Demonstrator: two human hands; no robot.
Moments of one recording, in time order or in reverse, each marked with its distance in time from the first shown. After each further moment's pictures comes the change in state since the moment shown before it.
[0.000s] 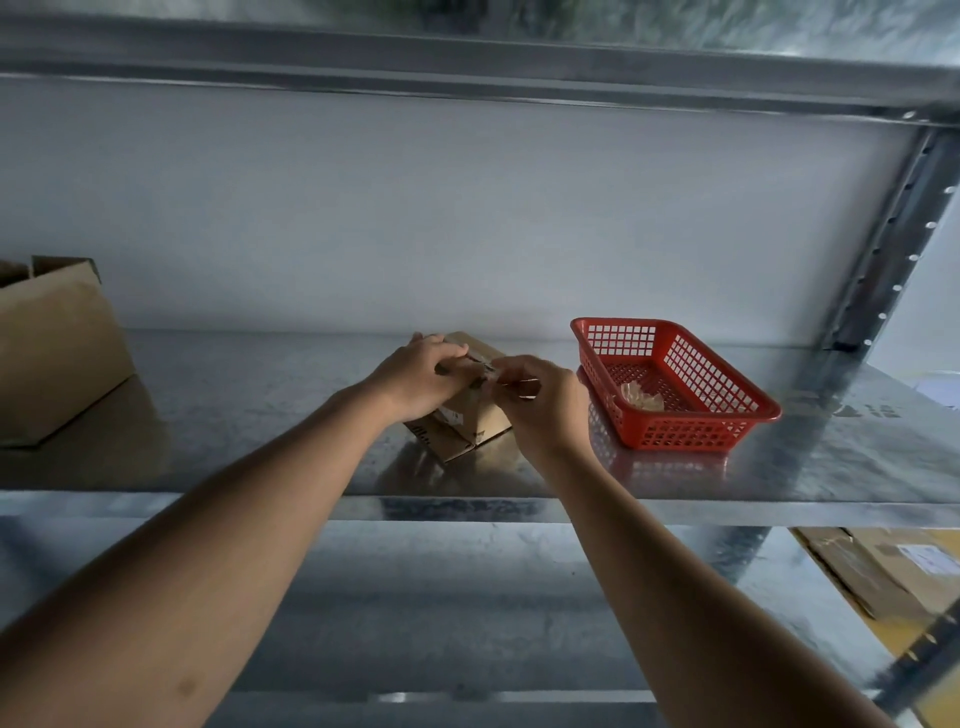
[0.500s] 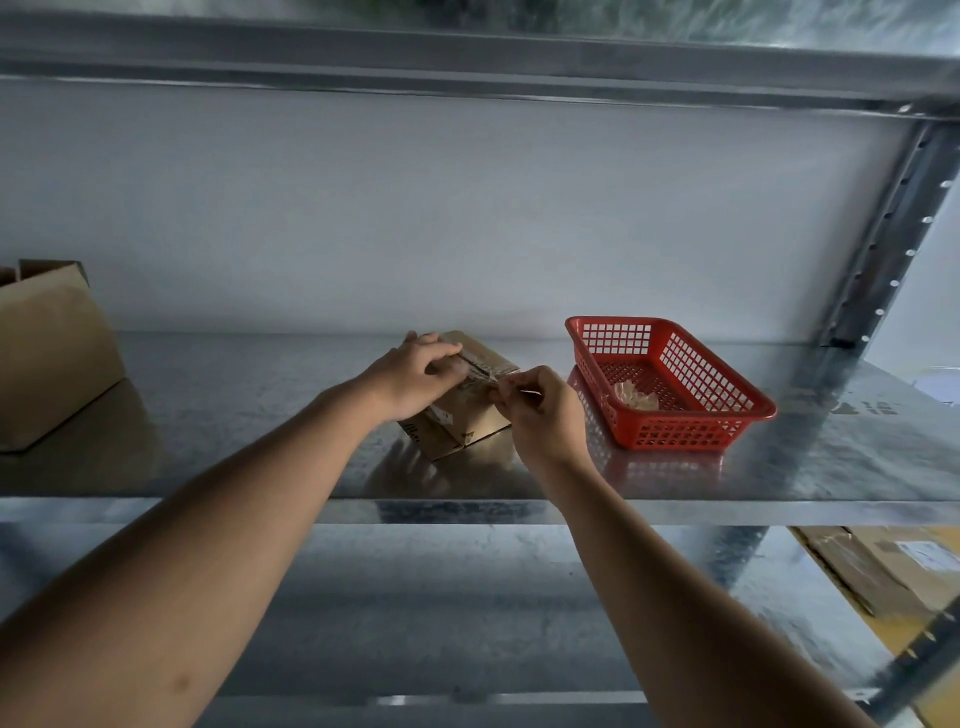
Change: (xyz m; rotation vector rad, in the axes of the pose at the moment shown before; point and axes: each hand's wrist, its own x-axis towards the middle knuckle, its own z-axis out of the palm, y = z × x) left_hand 0.004 -0.005 0.000 -0.006 -0.059 -0.010; right_hand -0.002 0.020 0.007 0.316 0.019 0.249
